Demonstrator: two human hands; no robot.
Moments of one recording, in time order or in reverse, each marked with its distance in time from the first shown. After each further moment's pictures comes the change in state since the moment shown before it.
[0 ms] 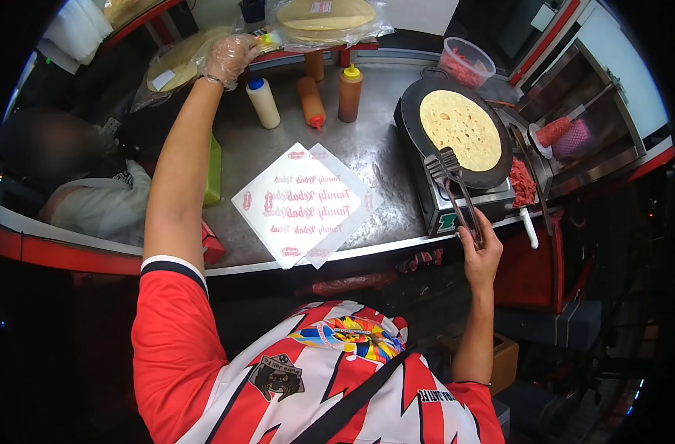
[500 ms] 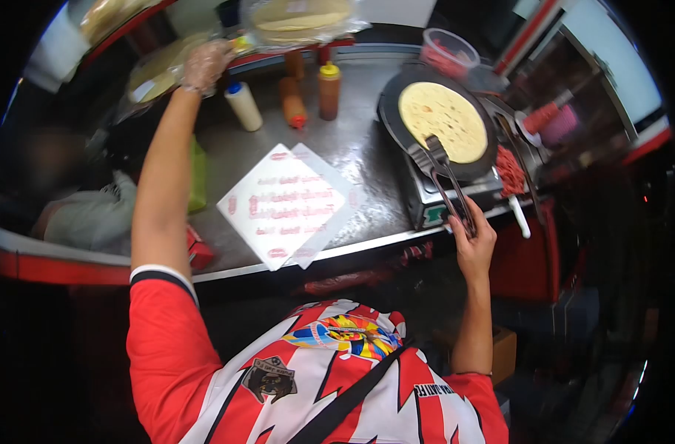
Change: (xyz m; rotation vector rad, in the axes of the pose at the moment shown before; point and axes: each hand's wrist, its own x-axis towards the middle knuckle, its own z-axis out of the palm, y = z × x) left_hand 0.003 -0.005 0.012 0.087 -0.010 -0.022; right_hand 0.011 -0.002 -0.008 -0.021 0.022 -0.021
